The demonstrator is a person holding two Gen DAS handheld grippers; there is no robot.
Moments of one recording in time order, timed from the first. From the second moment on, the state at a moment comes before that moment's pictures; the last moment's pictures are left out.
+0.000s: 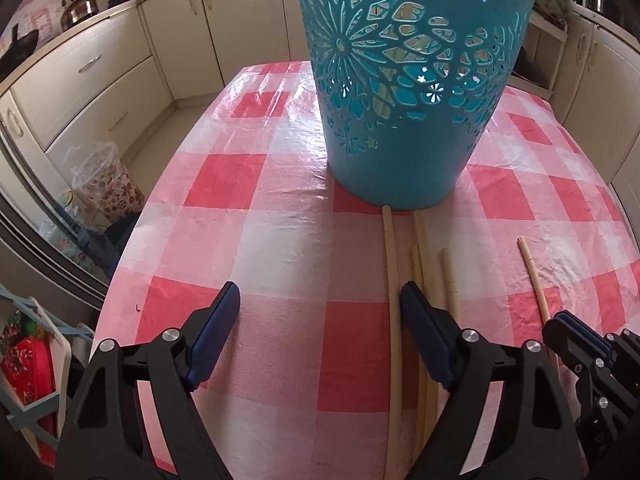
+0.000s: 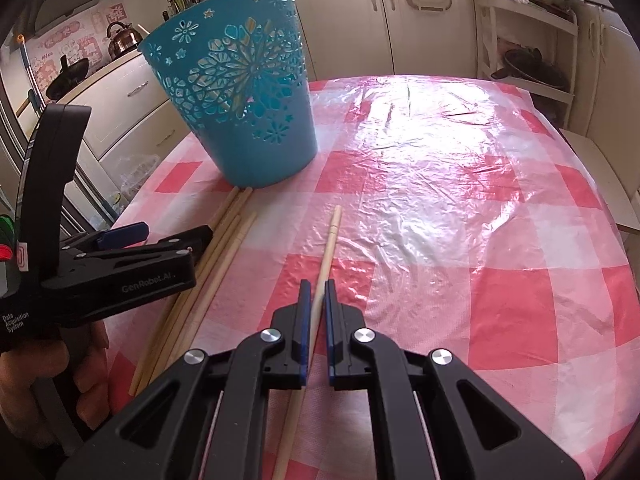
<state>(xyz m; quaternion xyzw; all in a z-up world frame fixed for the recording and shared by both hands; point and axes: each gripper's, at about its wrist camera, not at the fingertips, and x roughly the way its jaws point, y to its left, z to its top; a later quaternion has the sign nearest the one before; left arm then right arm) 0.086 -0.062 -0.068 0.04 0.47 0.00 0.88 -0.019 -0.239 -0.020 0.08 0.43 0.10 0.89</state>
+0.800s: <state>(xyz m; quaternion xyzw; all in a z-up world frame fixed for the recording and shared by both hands) 0.082 -0.052 -0.066 -0.02 0.47 -0.06 0.88 -0.017 -0.243 -0.020 0.10 0.43 0.10 0.89</state>
